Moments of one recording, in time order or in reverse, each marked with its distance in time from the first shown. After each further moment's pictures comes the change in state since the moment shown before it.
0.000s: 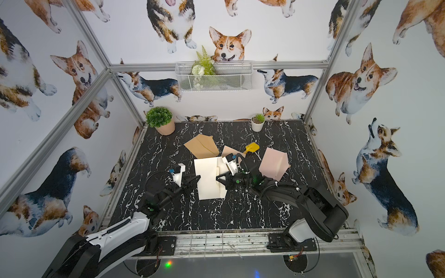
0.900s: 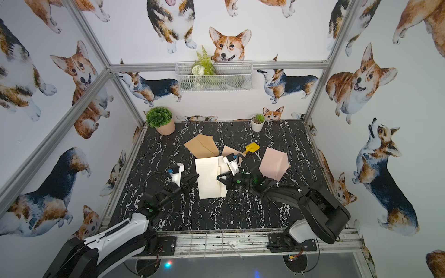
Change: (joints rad) left arm 0.000 -0.033 -0.002 0.006 -0.003 -0.004; right arm 0.000 -0.025 -0.010 -0.013 0.032 -0.009
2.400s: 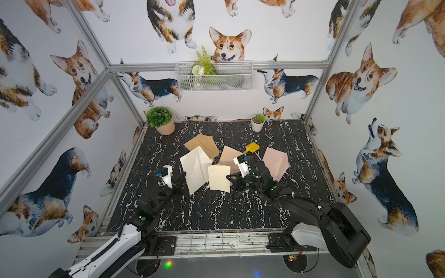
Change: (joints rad) left arm 0.000 -0.315 -0.038 -0.293 -0.382 -0.004; right arm -0.058 -0.249 -0.099 -0.170 0.122 -0.086
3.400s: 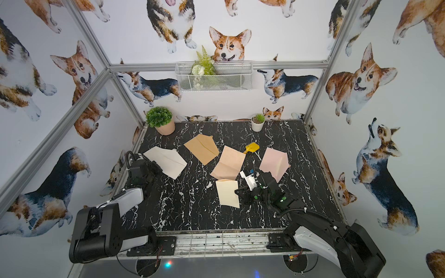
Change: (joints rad) left arm 0.603 0.718 0.348 -0.037 -0.017 -0.229; right arm -0.003 -0.231 -0.163 -0.218 -0.053 -0.011
